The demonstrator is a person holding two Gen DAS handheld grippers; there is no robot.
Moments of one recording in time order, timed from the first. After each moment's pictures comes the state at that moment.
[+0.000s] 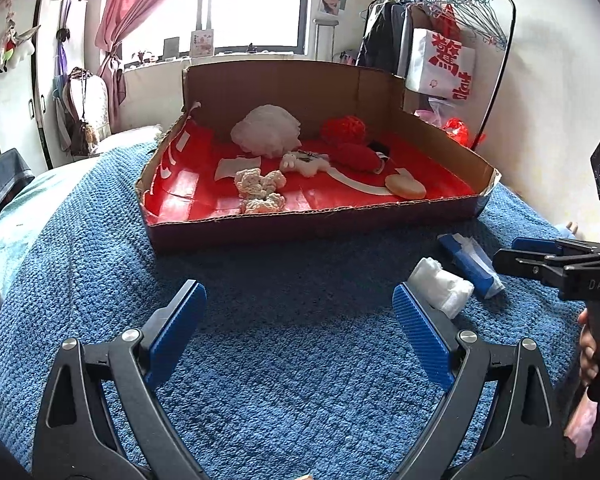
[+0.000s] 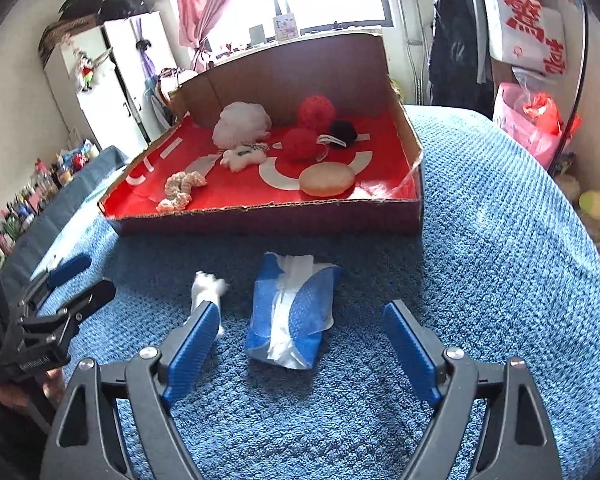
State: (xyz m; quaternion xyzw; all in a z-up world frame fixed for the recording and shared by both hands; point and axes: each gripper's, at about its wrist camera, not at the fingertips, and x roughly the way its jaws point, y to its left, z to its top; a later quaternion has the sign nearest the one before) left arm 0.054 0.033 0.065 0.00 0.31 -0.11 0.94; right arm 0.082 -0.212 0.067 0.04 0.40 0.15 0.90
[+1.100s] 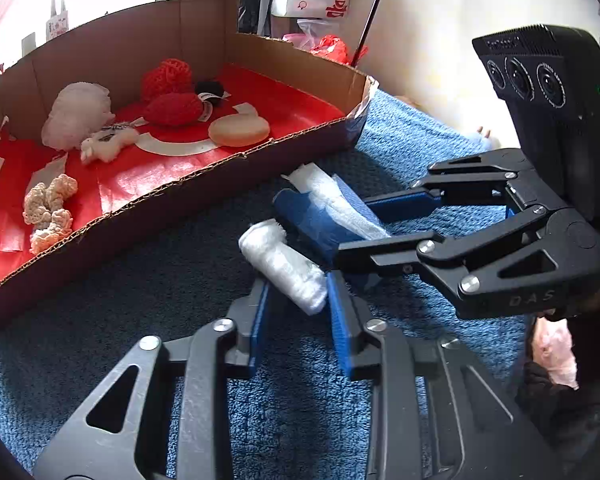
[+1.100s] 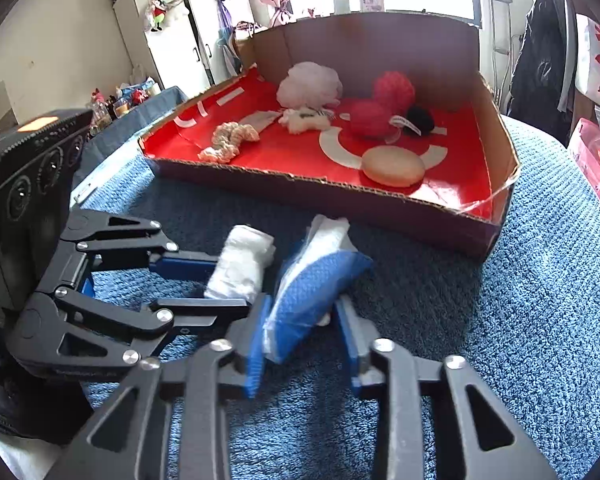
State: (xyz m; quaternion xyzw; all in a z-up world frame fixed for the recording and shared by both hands) left arm 0.094 -0.072 0.043 0.09 0.40 -0.33 0.85; right arm 0.104 -0.203 0.054 -0.03 0.42 0.28 0.86
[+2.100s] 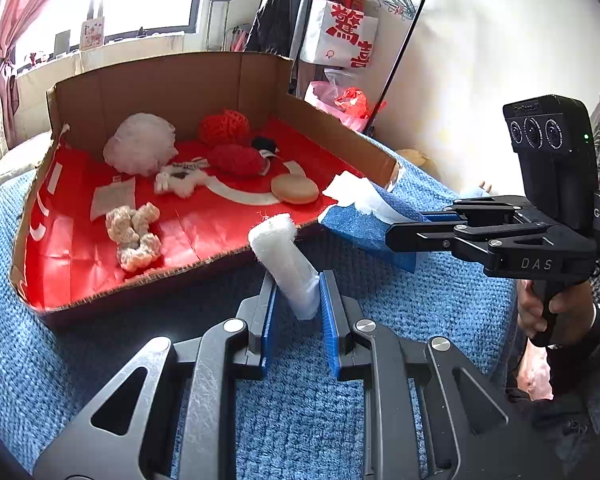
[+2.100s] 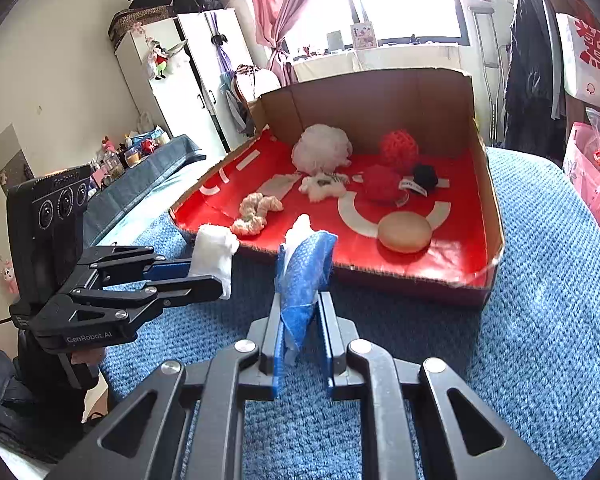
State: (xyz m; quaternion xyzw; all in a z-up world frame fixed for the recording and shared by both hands) left arm 0.086 -0.007 0.093 0.02 0.35 -0.31 0.88; right arm 0.102 -0.199 0.105 0.03 0.36 0.29 0.89
